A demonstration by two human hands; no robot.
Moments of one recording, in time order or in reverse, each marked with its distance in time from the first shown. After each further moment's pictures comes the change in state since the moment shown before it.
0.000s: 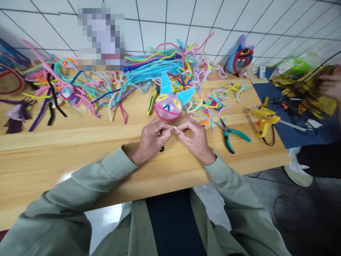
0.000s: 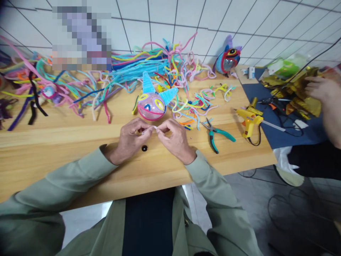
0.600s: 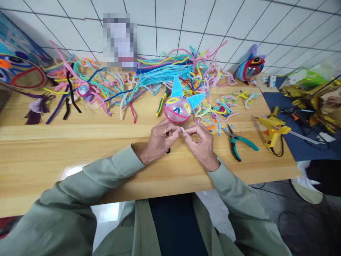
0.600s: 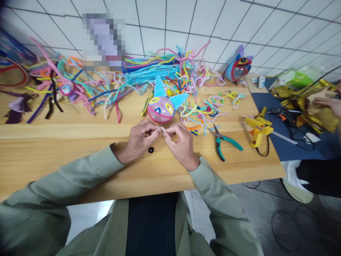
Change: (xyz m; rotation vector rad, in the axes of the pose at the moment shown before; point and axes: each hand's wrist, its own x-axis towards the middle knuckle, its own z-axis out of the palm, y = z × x) left_hand 0.001 -0.001 0.002 -0.044 -0.006 -0.048; right_hand -0.003 -0.005 0.004 -0.021 0.074 -0.061
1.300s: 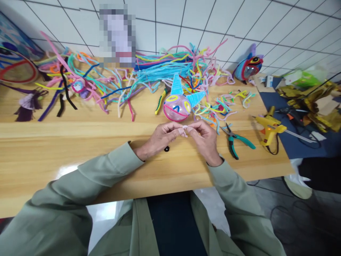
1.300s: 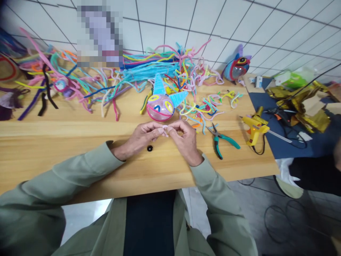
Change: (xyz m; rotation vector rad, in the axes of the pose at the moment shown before) left_hand 0.006 0.005 -0.002 -0.567 -0.319 -0.459; right_hand 0.005 0.009 -0.010 0.187 -0.017 0.206
